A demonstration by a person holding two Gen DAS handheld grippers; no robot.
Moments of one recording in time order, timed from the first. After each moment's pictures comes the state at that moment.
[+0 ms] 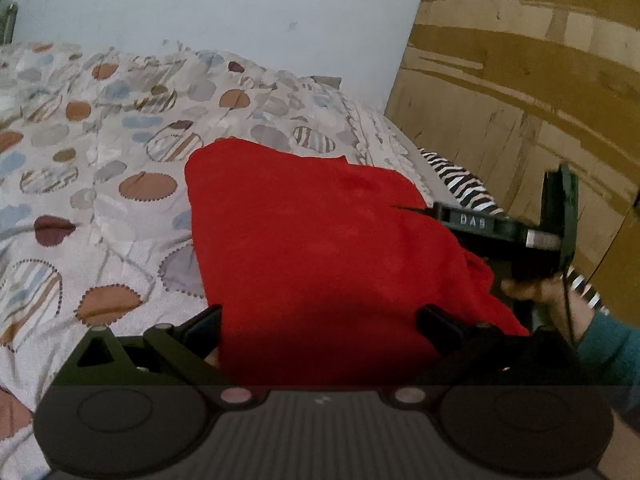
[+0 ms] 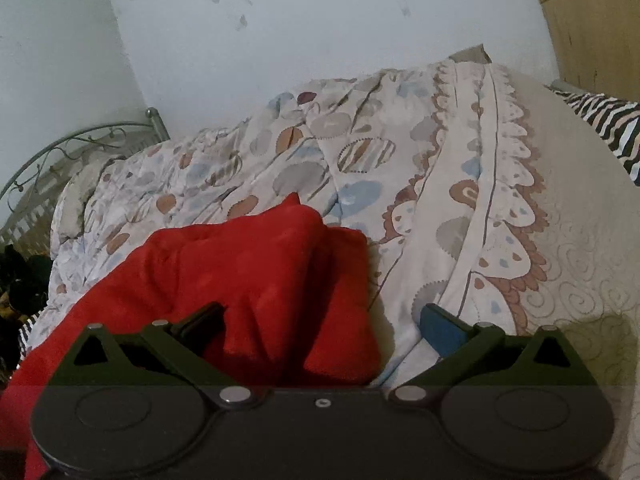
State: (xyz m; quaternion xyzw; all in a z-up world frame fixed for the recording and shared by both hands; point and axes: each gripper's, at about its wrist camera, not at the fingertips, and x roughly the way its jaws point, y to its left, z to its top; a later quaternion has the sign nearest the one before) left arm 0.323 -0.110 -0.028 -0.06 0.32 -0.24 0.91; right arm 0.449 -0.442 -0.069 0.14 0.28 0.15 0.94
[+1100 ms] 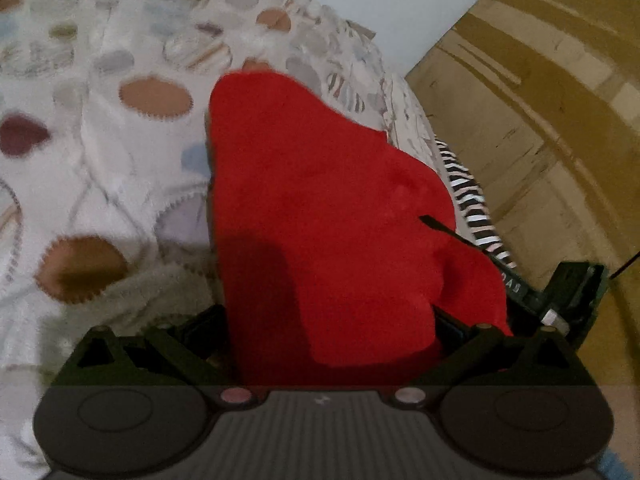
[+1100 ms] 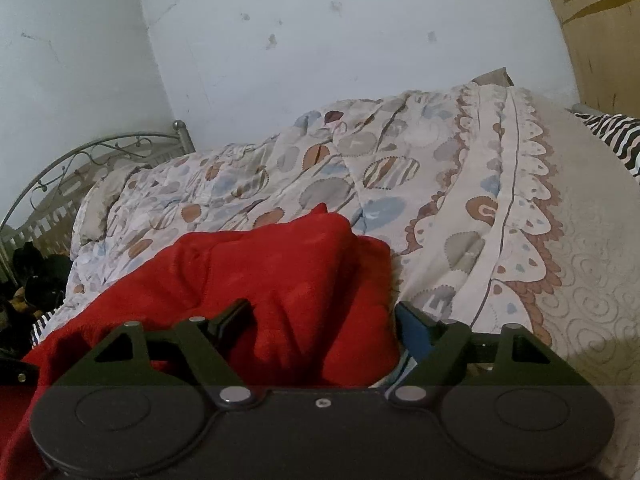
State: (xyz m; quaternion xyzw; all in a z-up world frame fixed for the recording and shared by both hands) left arm 0.397 -0.084 -0.059 -0.21 0.44 -0.28 0.83; right arm 0.439 -0.440 -0.071 0.14 0.24 0.18 0.94
